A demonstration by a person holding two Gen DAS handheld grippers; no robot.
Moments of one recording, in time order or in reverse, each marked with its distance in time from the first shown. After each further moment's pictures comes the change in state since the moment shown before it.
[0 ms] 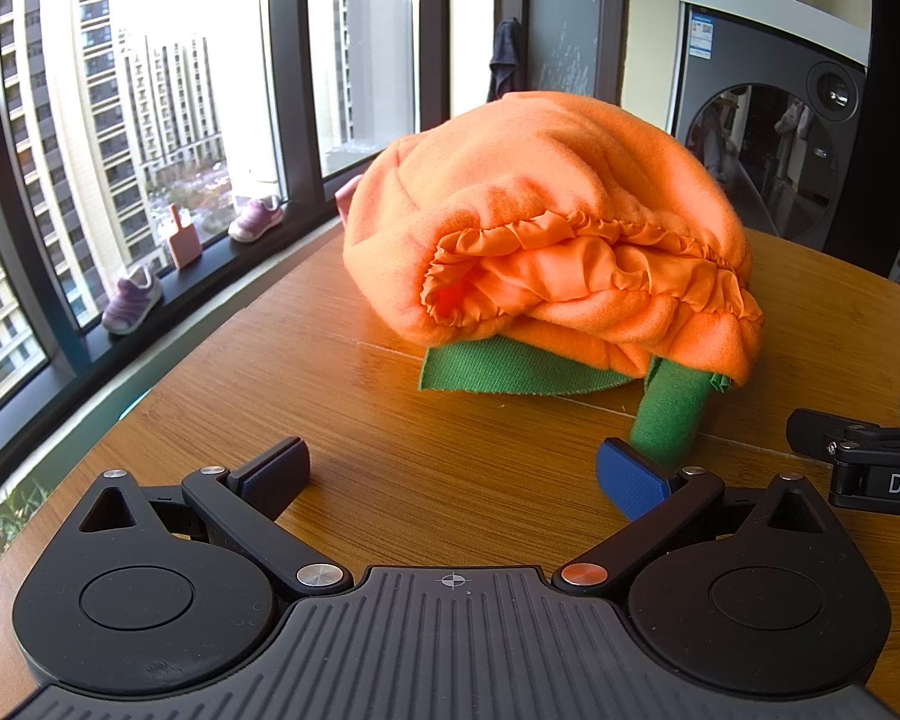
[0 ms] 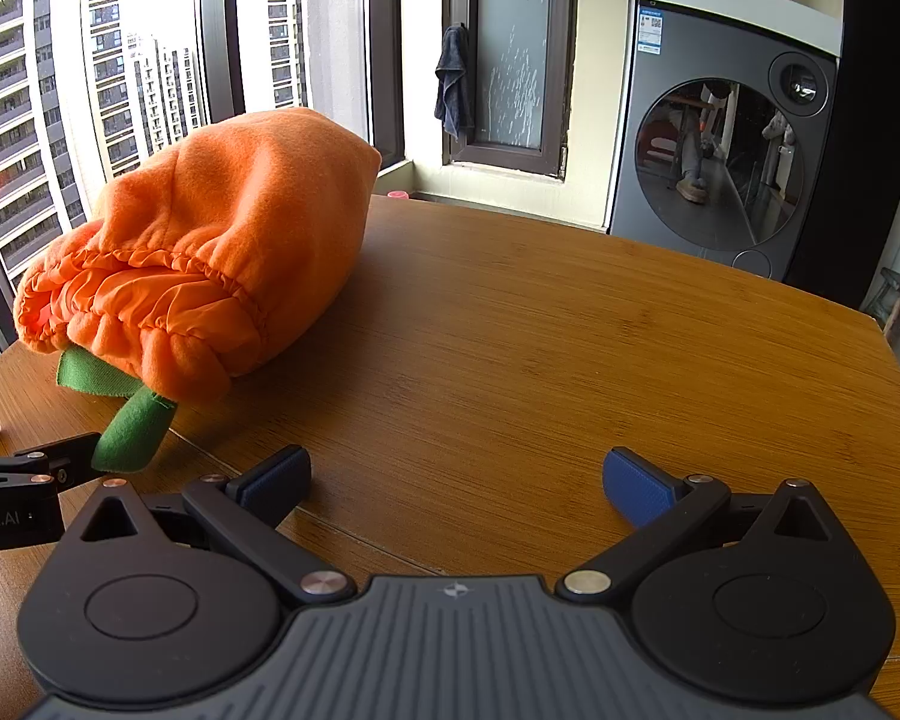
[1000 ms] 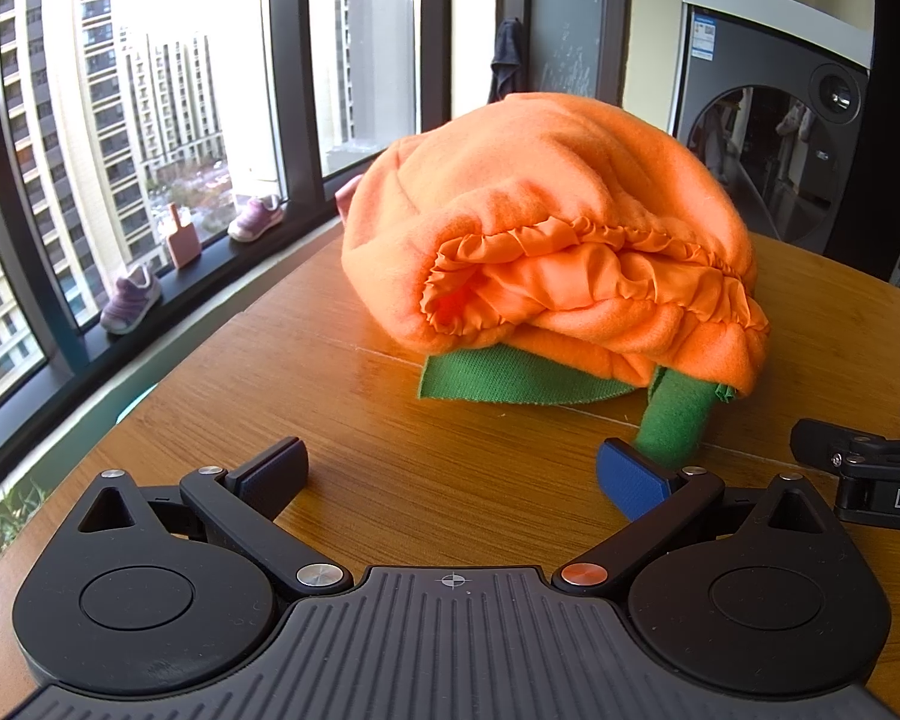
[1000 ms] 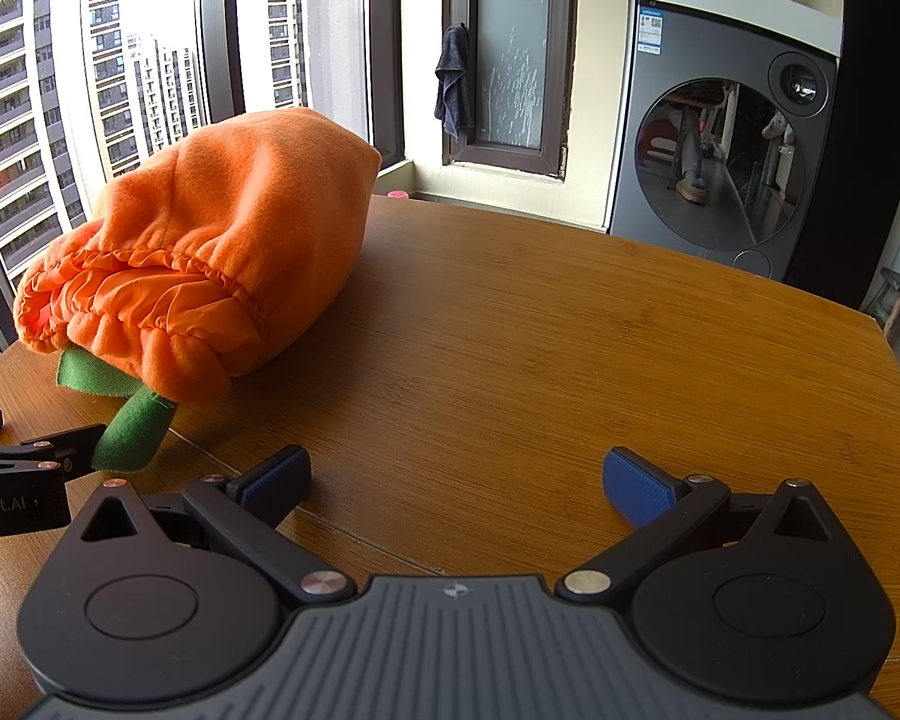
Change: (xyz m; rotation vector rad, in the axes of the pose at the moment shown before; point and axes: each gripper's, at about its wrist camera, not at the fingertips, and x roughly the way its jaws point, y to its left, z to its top) left arm 0.005 0.001 0.003 -0.006 0.001 -0.001; right arm -0.001 -0.001 0.000 0.000 0.000 0.000
